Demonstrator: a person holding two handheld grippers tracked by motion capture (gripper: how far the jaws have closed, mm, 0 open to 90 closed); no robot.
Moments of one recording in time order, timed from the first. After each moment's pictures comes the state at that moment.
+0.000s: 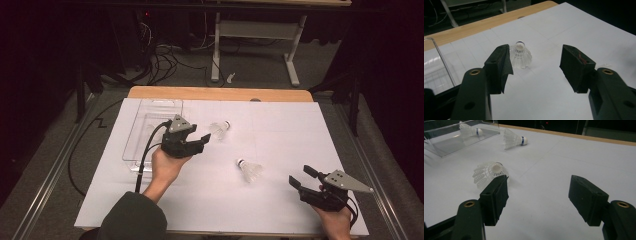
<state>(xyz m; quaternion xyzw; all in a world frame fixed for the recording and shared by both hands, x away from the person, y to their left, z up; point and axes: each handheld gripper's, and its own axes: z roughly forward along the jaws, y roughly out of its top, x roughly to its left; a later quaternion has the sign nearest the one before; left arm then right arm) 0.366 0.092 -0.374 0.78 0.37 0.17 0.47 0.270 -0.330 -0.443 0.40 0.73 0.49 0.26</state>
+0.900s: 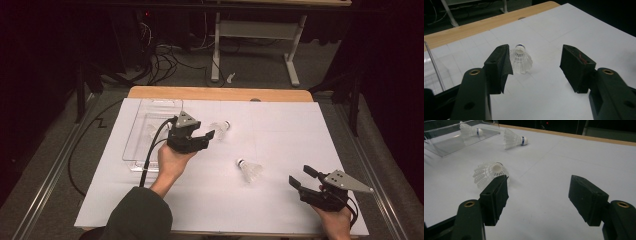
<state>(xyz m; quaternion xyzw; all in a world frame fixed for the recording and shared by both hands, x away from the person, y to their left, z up) 0.381 0.079 -0.376 0.78 0.38 0.17 0.47 0.270 -0.330 -0.443 0.40 0.73 0.49 0.25</state>
